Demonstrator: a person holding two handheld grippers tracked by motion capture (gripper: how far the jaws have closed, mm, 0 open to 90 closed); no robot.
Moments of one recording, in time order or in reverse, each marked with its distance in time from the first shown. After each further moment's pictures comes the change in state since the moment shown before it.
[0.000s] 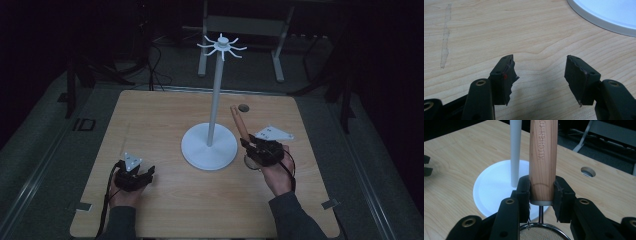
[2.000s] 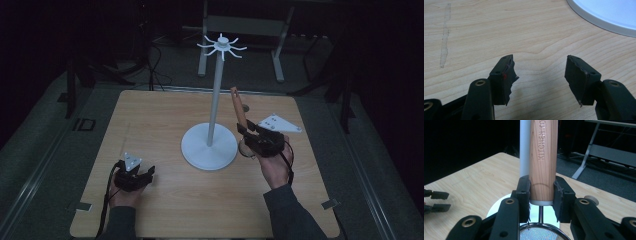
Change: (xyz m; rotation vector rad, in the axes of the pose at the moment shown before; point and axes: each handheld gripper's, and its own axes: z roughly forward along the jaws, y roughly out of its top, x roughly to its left) left arm 0.001 0.000 0.000 0.004 -0.003 0.001; right arm 0.004 0.037 -0.016 -0.186 0.033 0.046
